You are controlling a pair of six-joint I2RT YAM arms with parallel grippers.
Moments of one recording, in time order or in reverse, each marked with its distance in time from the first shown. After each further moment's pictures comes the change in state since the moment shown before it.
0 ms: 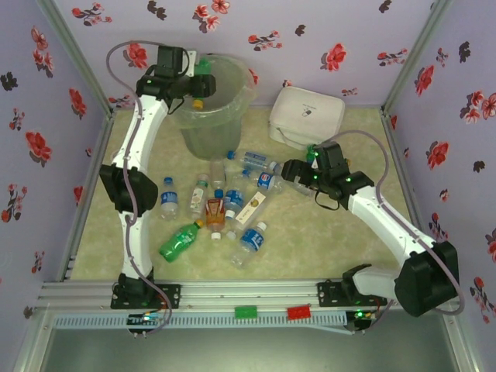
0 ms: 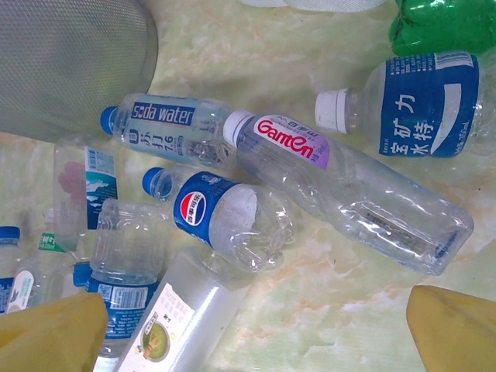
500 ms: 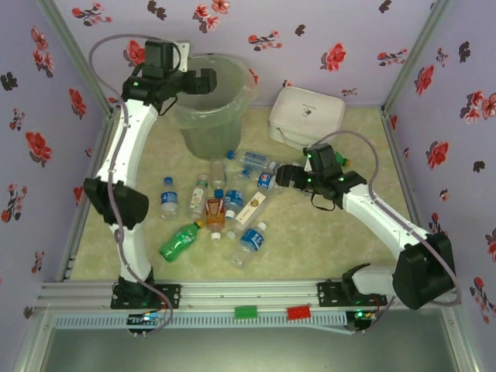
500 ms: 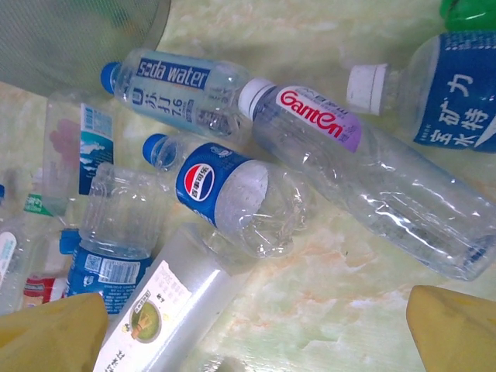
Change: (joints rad) left arm -0.021 -0.231 -0.167 0.050 0.000 0.012; right arm 0.038 0.060 -0.005 0.019 -0.026 -0.086
